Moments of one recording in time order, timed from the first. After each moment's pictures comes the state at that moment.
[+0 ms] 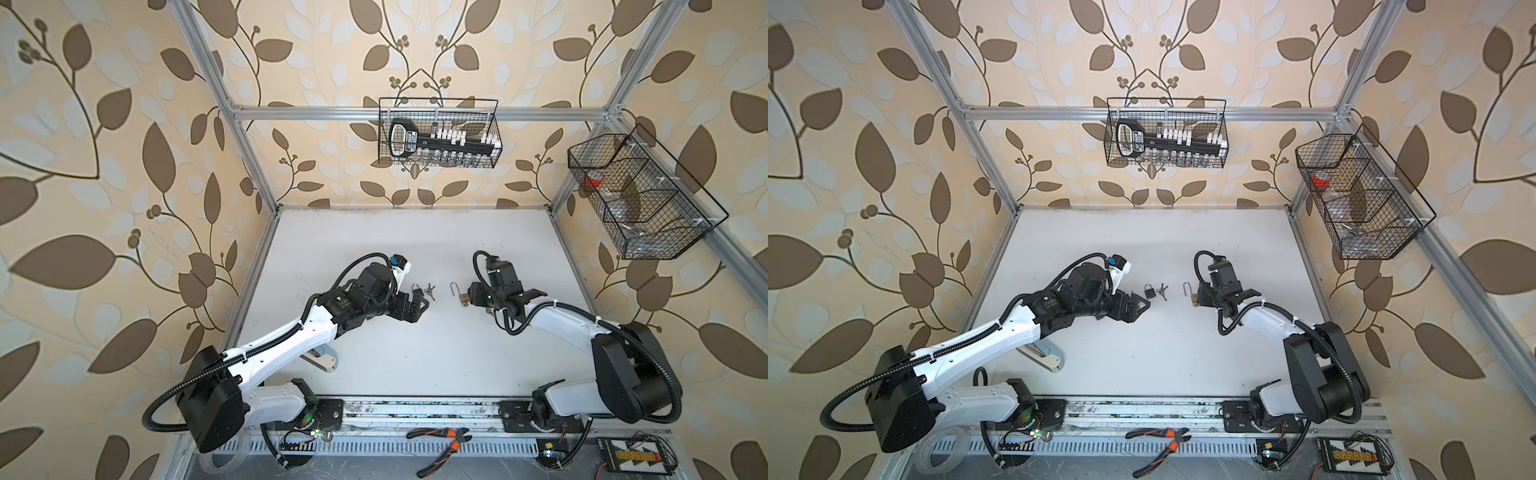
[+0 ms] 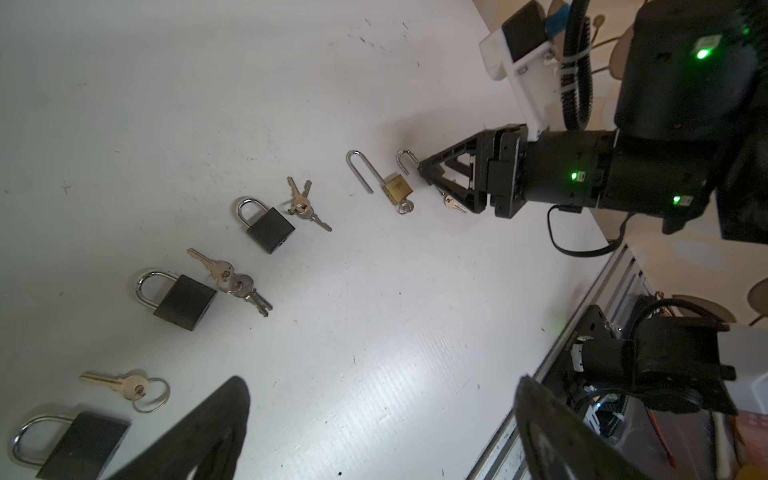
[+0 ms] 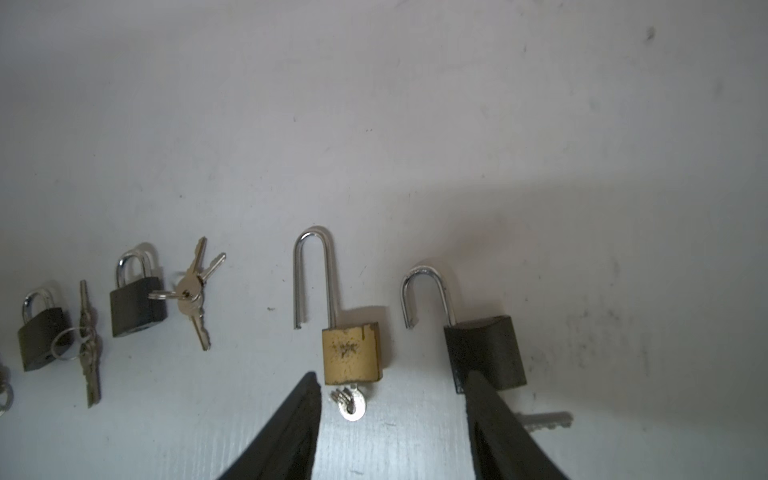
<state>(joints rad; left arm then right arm) -0.74 1.22 0.87 -0.32 0.20 -0.48 0.32 1.43 0.69 -0.18 0.06 0.39</state>
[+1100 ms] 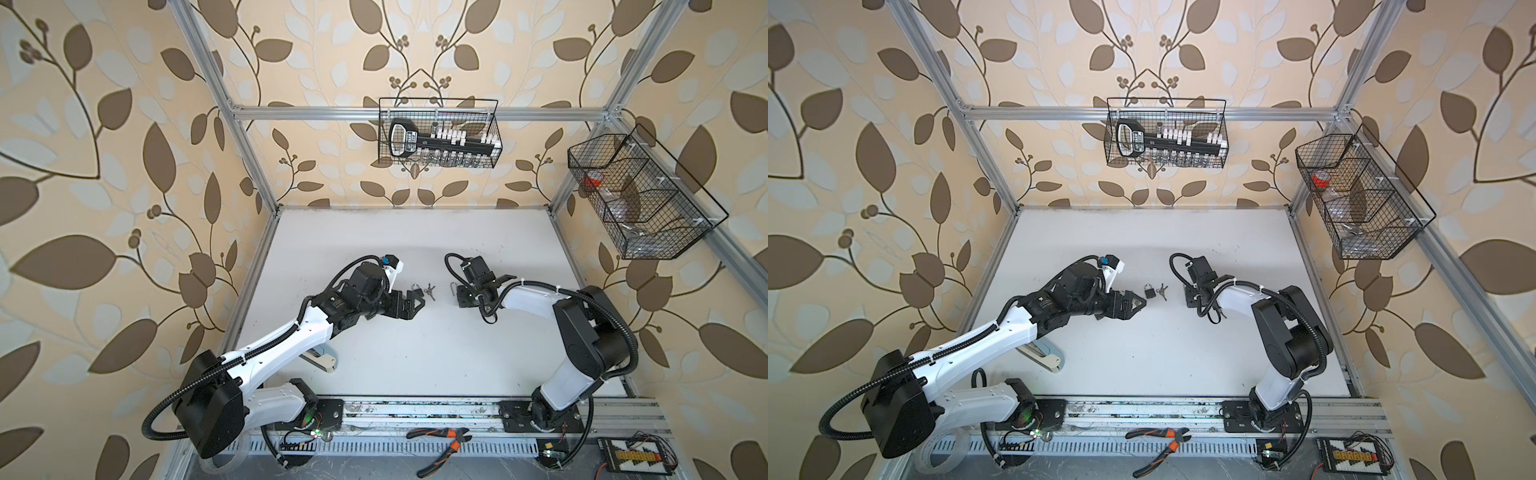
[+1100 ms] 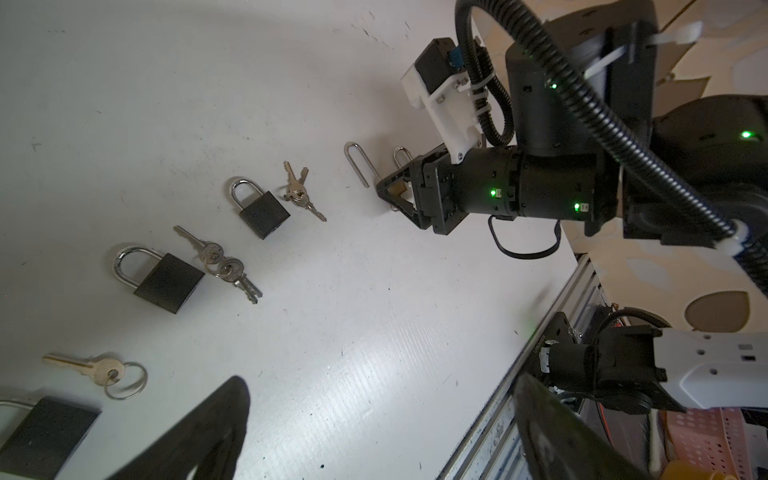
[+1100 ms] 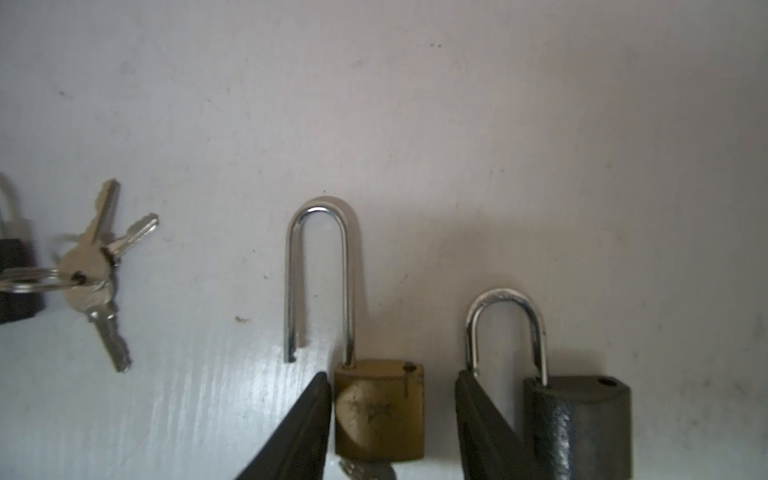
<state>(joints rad) -0.67 1.19 0.83 -0.29 0.31 -0.53 0.42 1.70 0.89 -0.30 0.16 0.31</state>
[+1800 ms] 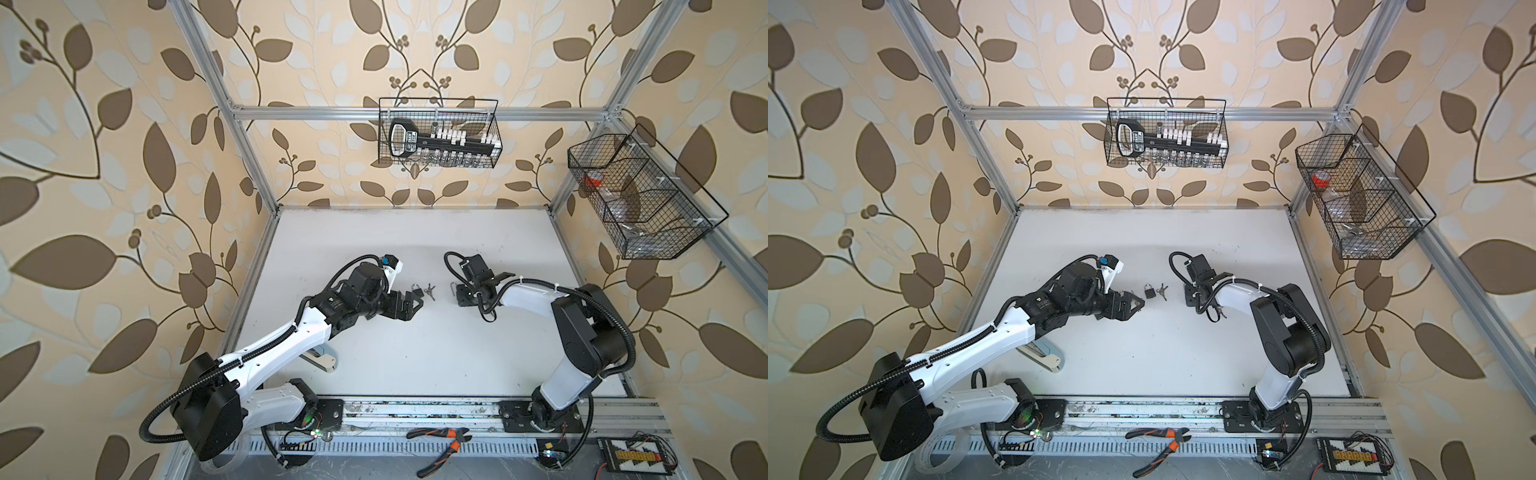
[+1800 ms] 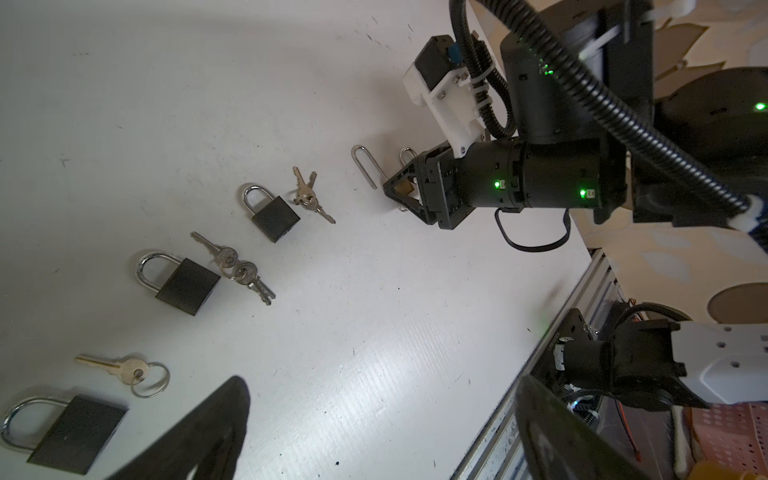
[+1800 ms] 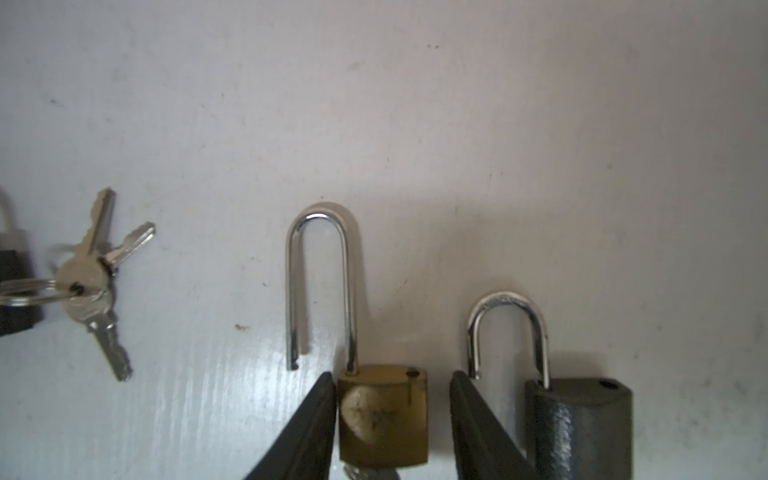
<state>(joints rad) -0.67 1.18 0.83 -0.31 0.29 -0.48 0.42 1.71 0.91 -0.34 0.15 0.33</state>
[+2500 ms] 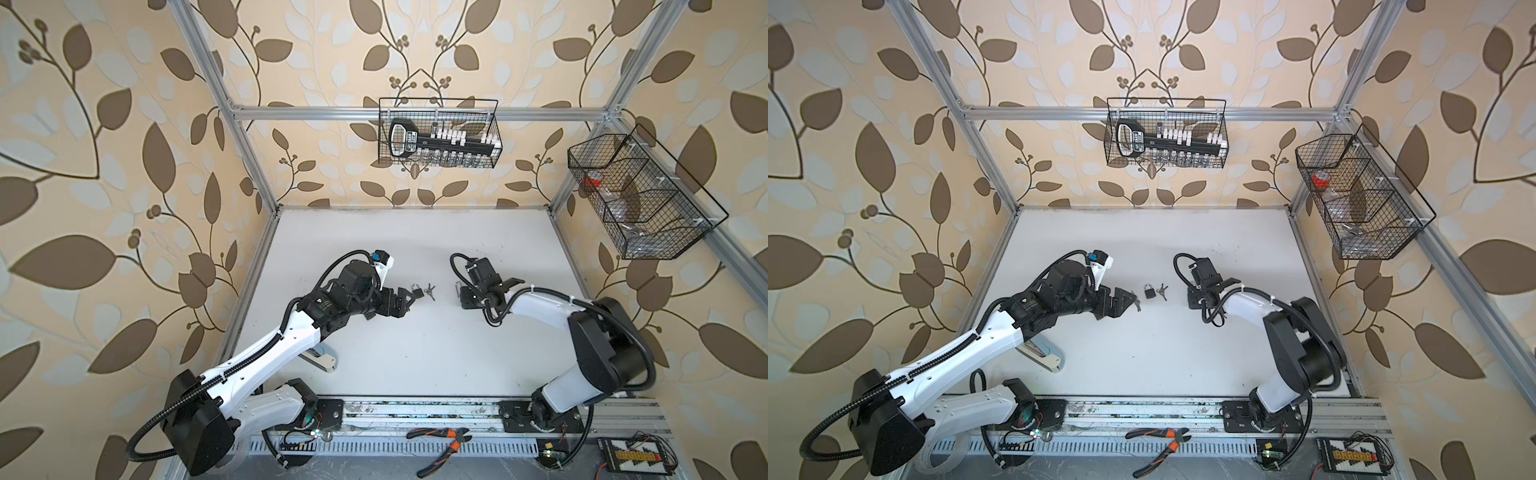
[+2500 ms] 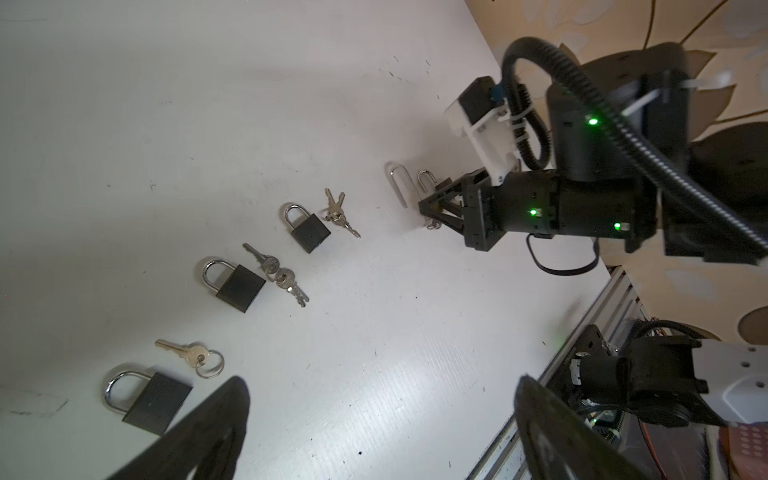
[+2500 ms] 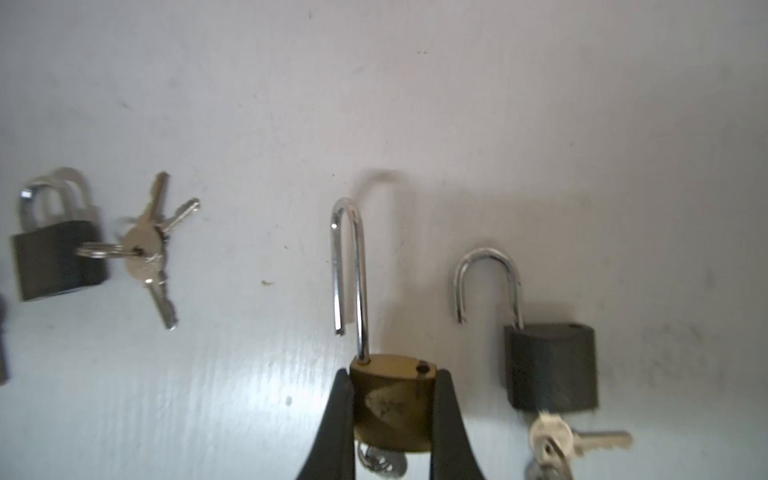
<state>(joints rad) -0.65 1.09 0.87 -0.42 0.21 -0.45 0.42 1.51 0.81 -0.32 0.14 0.34</state>
